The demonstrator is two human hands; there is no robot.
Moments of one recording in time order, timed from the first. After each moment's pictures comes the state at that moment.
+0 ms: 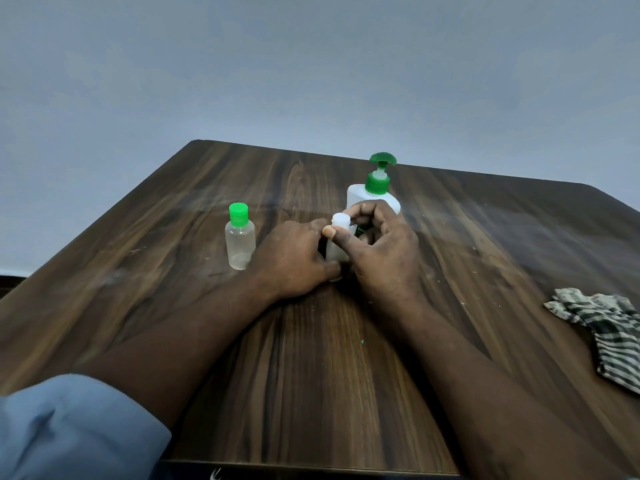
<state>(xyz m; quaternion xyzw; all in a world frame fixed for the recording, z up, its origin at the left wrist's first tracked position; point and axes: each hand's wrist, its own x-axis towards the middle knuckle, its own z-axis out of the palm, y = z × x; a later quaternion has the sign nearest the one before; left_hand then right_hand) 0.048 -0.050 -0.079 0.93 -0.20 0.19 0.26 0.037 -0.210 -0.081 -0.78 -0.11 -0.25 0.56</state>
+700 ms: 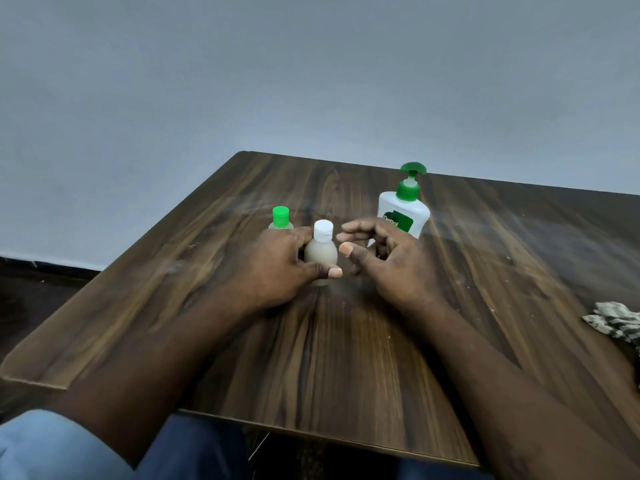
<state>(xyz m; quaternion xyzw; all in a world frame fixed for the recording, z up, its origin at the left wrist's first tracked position) -0.004 0.007 -0.069 0.91 -0.18 0.19 0.32 0.024 -0.203 -0.079 -0.78 -0.23 -0.11 0.57</state>
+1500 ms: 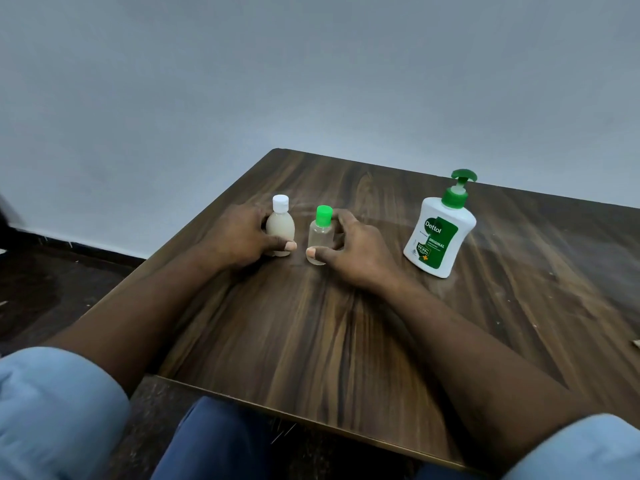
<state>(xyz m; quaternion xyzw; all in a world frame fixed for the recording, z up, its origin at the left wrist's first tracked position) 0.019 0.118 -0.068 0.96 0.00 0.14 0.26 0.053 -0.106 -0.075 -0.91 -0.24 -0.07 0.33</state>
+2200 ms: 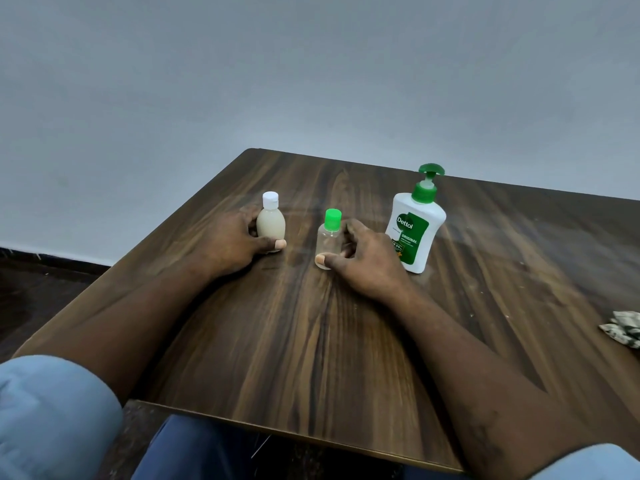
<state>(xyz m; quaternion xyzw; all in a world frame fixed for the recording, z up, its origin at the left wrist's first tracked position) 0.038 0.092 -0.083 0.93 0.00 0.14 0.34 0.057 -0.158 -0.085 -0.91 -0.18 -0.09 0.35</state>
